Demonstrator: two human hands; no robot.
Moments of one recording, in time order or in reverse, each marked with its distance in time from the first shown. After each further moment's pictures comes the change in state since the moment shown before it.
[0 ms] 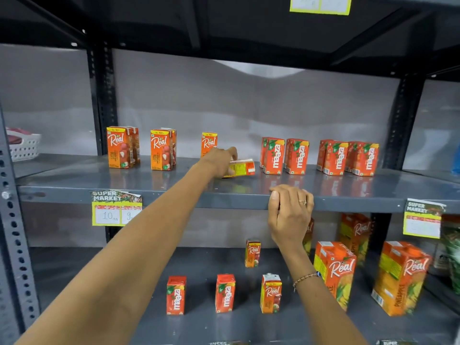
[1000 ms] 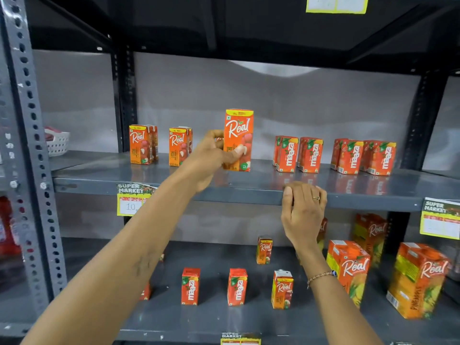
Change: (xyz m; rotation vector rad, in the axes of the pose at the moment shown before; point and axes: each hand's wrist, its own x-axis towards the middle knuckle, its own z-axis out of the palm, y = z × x) left_hand -0.114 0.018 -0.055 -1.440 0.202 -0.171; right_hand 0.001 -0.001 -0.006 0.055 -0.089 0.059
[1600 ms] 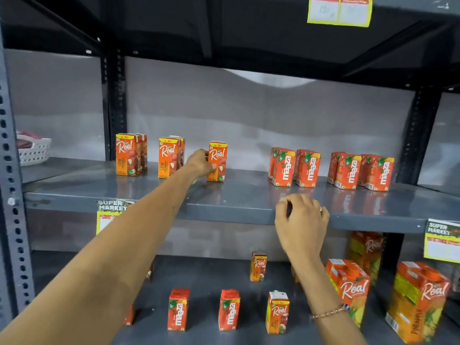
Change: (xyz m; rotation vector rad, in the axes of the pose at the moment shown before) left_hand 0.153 -0.075 -0.042 0.731 0.144 -0.161; right_hand 0.027 -0.029 -0.022 -0.060 -0.198 0.183
